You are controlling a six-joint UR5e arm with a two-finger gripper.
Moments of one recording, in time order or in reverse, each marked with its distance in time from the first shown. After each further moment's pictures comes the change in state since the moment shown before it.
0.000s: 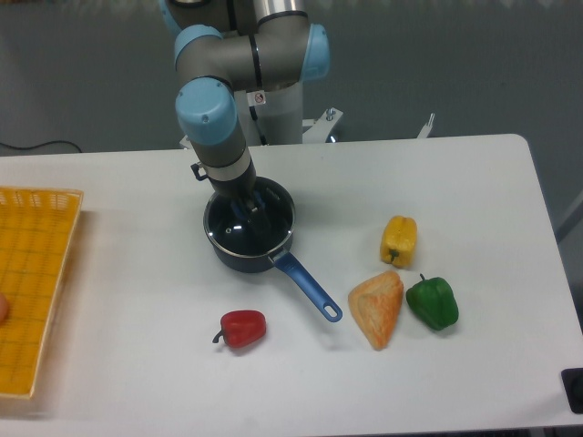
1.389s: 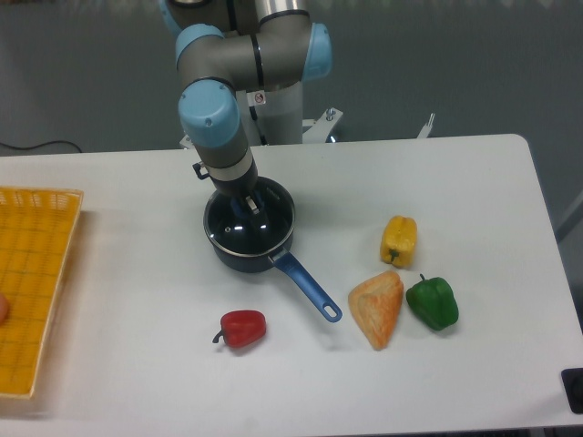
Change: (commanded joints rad) arm 0.002 0.000 0.028 -0.069 0.000 -0.003
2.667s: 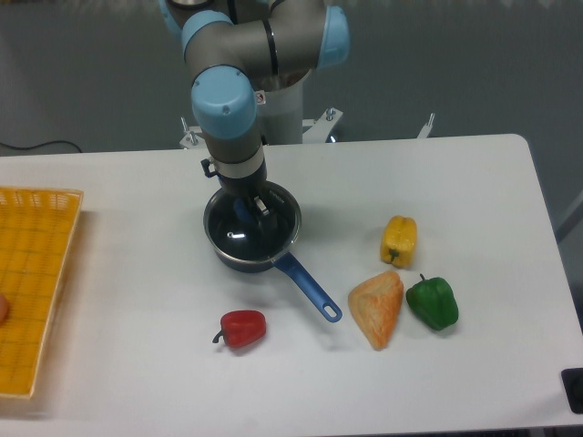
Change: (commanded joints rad) arm 0.051 0.000 0.155 -0.078 -0.072 0.003
